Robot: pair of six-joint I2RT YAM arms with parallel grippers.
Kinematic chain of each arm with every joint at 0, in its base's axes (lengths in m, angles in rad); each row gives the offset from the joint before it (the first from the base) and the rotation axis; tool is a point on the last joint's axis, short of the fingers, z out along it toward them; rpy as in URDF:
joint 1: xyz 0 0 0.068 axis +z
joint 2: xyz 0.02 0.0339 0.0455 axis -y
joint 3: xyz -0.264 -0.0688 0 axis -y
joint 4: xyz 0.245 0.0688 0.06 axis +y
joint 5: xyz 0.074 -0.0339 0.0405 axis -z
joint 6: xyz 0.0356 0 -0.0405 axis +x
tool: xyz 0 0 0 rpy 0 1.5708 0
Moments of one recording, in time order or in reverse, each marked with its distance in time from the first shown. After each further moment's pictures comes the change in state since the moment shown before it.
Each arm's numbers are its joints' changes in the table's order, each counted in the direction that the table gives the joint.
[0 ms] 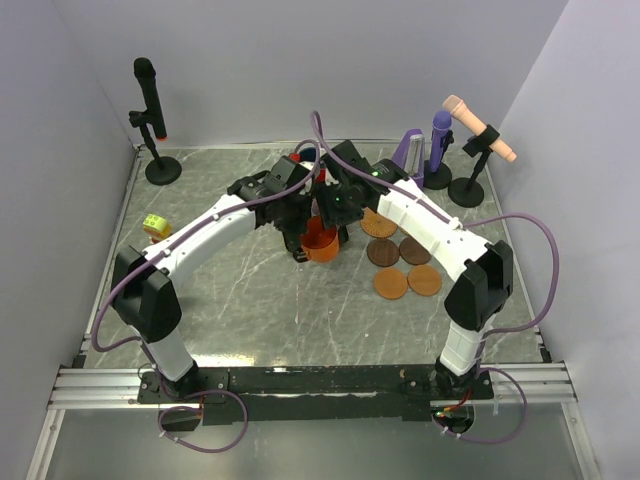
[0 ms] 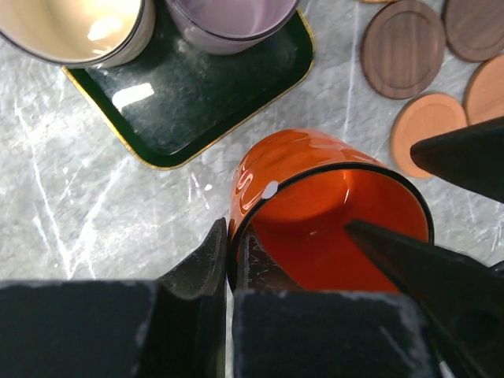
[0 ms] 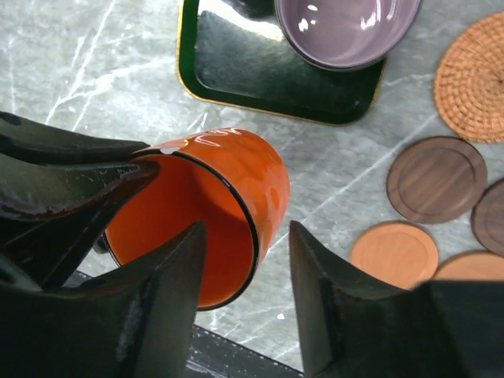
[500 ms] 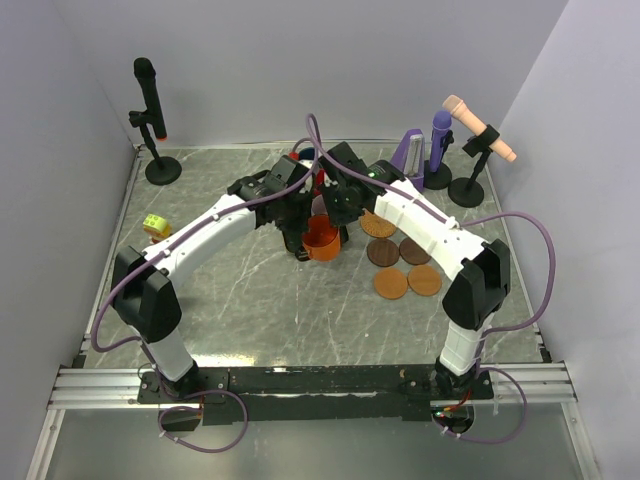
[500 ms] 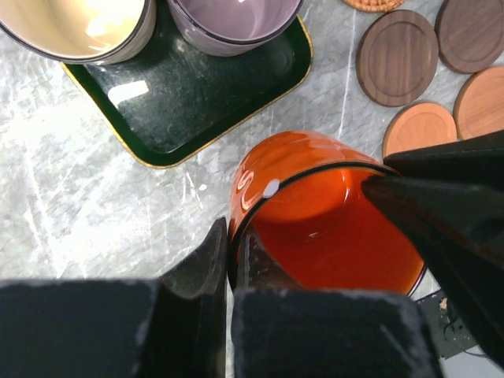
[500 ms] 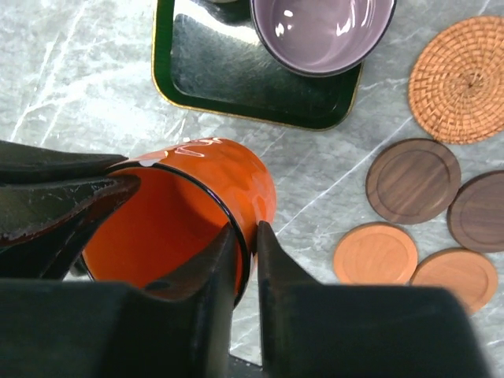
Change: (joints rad) left arm -0.002 0.000 0.008 0.008 -0.003 -0.045; right arm 0.016 -0.023 0.013 0.007 0.065 -0.019
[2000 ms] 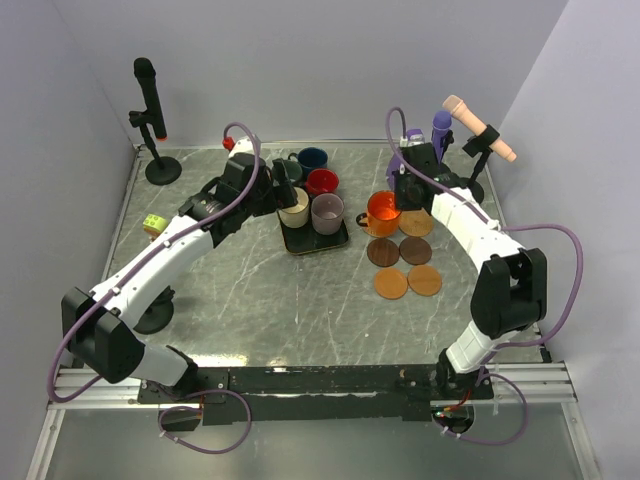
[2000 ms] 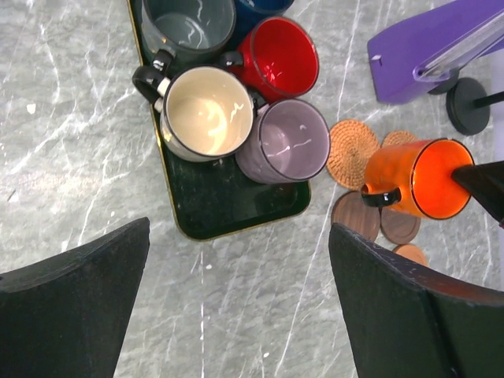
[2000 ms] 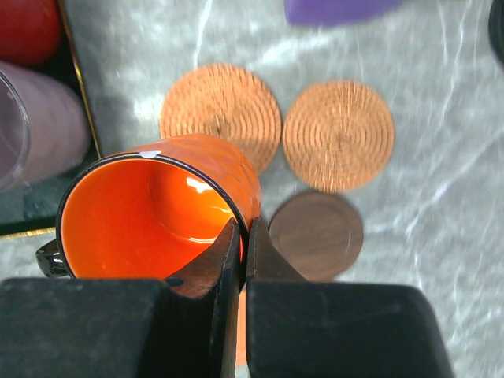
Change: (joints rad) left arm 0.107 0.289 -0.233 -0.289 -0.225 -0.233; right arm -0.420 0.160 -0.401 -0.396 0.063 -0.138
